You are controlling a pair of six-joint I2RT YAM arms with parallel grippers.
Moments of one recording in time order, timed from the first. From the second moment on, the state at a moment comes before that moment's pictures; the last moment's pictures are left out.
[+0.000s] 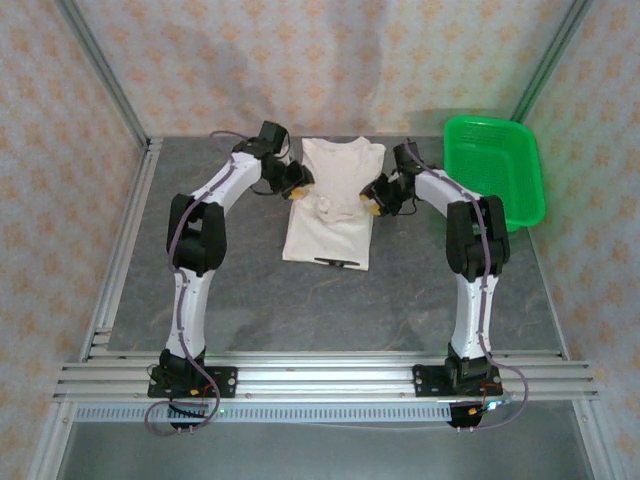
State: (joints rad) left arm -0.25 2.30 2.04 -0.80 0.46 -0.72; right arm 0.19 2.12 1.59 -0.52 -0.53 0.95
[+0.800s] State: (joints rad) left arm -0.14 1.68 1.49 -0.71 0.50 -0.70; right arm 0.31 1.47 1.04 -0.37 -0.48 0.98
